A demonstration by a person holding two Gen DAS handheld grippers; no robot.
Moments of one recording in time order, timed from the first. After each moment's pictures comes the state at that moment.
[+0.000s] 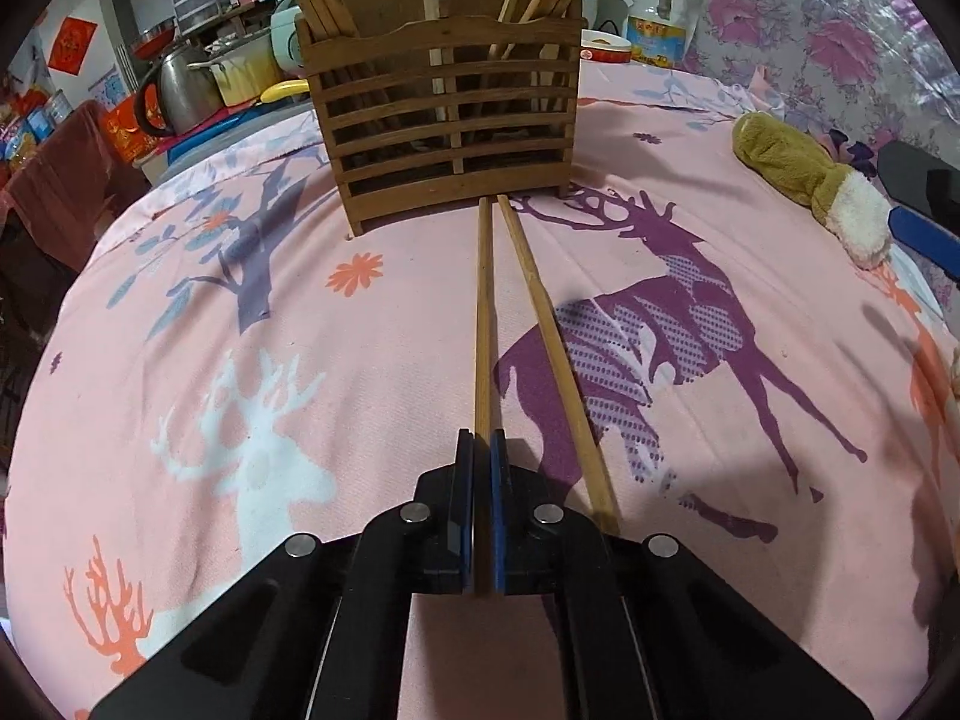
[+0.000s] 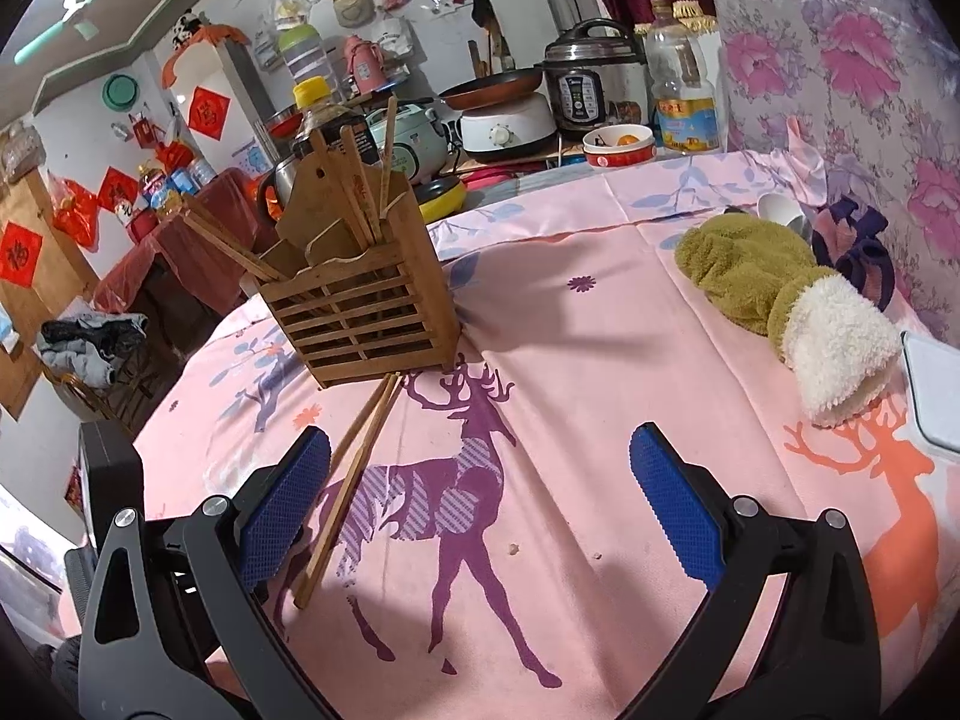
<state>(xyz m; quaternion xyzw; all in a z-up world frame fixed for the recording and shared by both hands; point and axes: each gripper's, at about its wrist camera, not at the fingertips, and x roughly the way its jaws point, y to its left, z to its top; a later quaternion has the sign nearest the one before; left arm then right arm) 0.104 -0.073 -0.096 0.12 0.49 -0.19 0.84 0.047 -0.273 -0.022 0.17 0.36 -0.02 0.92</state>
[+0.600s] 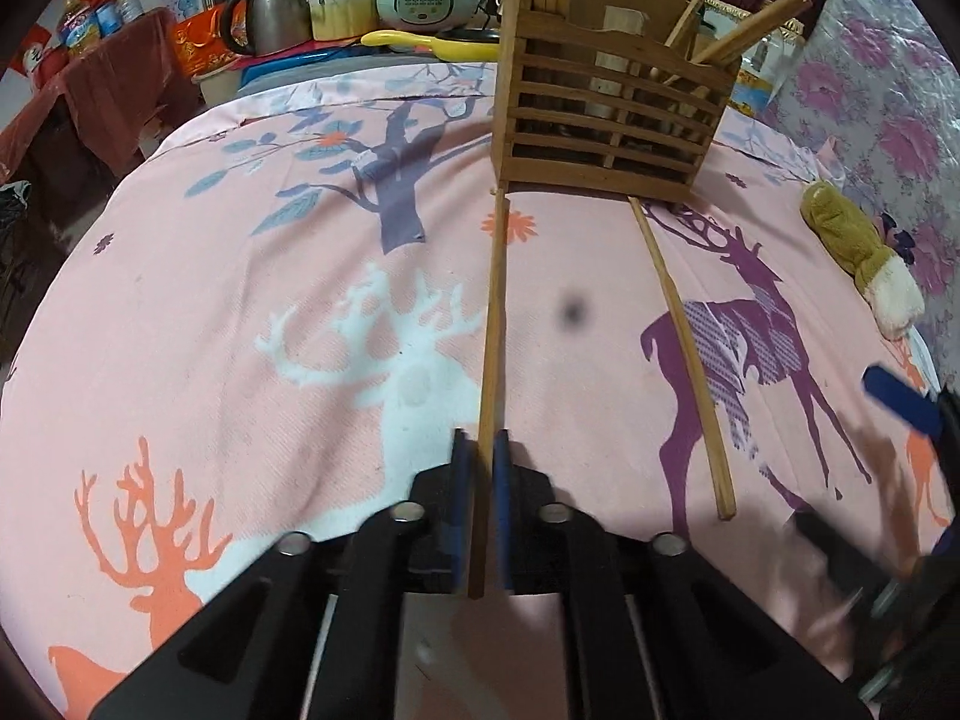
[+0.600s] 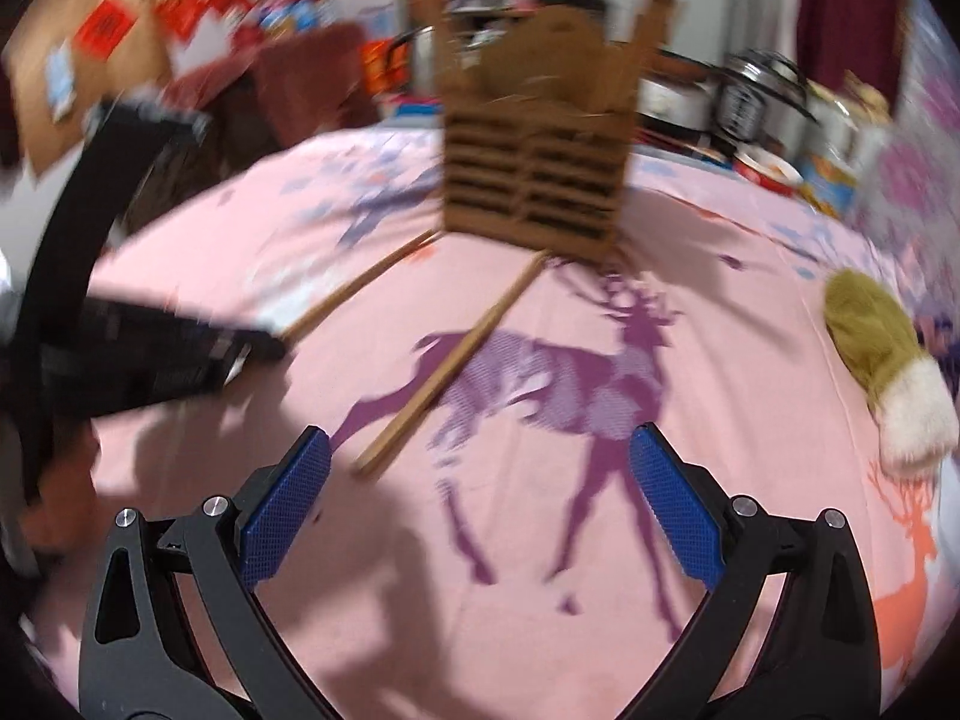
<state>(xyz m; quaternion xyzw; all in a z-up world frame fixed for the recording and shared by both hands) 0.109 -0.001 -0.090 0.03 0.53 -0.13 0.84 0.032 -0.155 -0.062 -0.05 0.41 0.10 0.90</state>
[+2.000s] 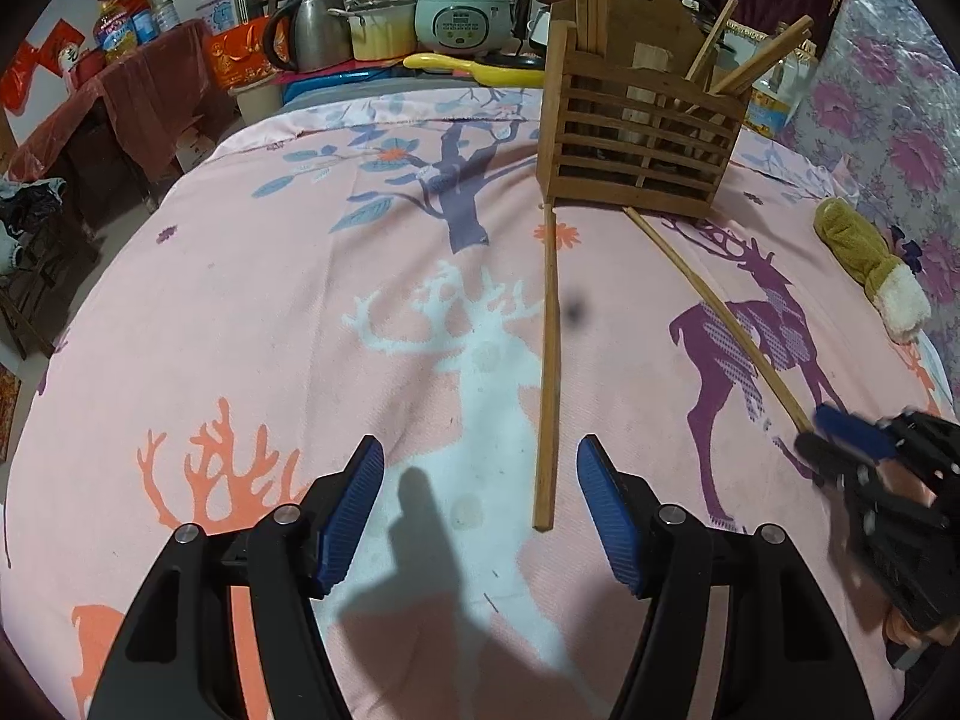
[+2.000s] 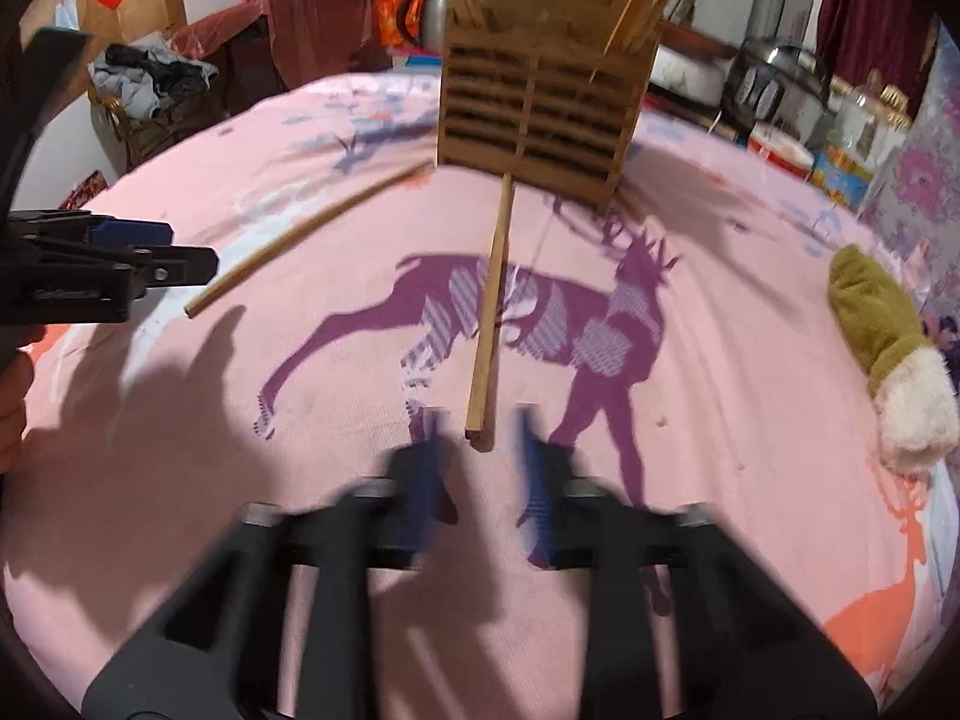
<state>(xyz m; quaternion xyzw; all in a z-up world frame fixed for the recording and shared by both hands) 0.081 0.026 -0.076 0.03 0.50 -0.10 0.86 0.029 -0.174 -0.082 -0.06 0.47 0.10 0.88</state>
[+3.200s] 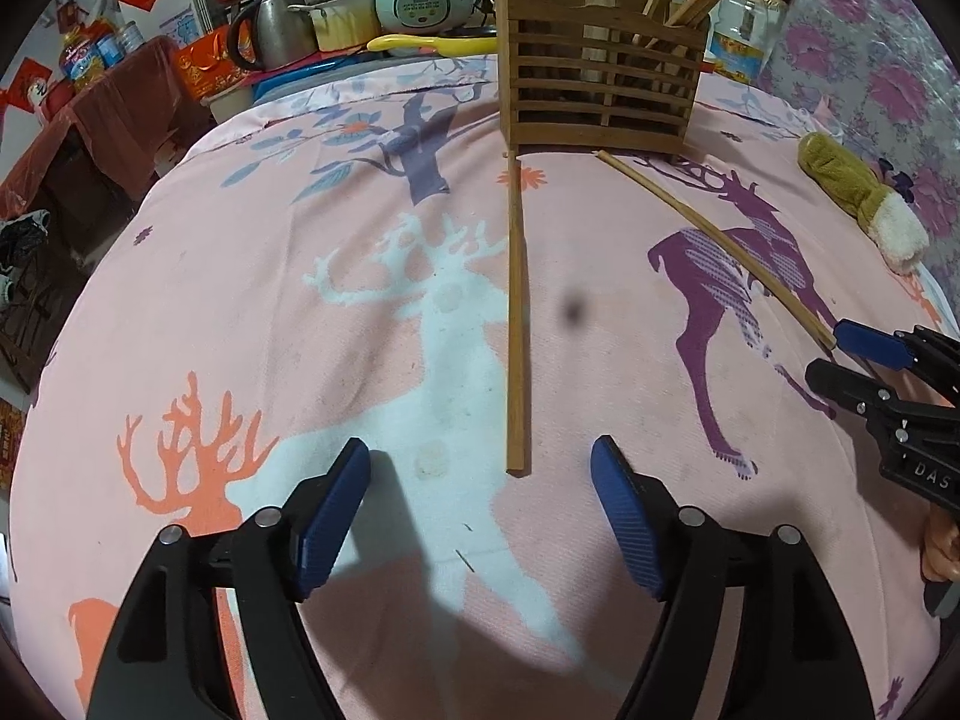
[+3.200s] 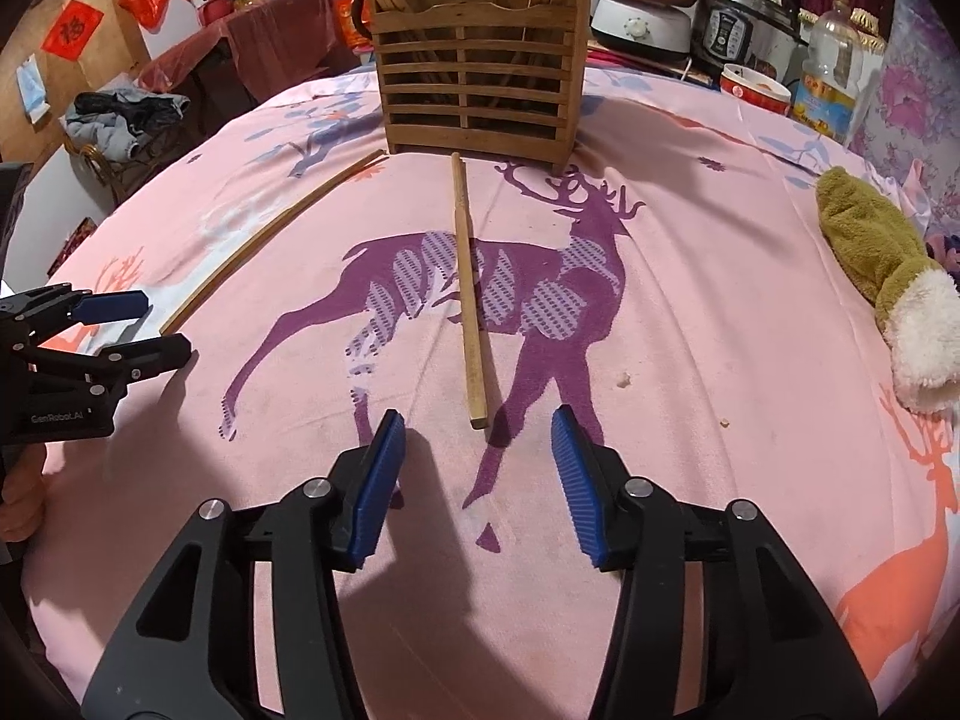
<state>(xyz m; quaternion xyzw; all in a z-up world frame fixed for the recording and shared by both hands) 0.066 0.011 -0.093 0.08 0.52 -0.12 0.84 0.031 -0.202 -0.088 0.00 0.48 0.08 0.87</state>
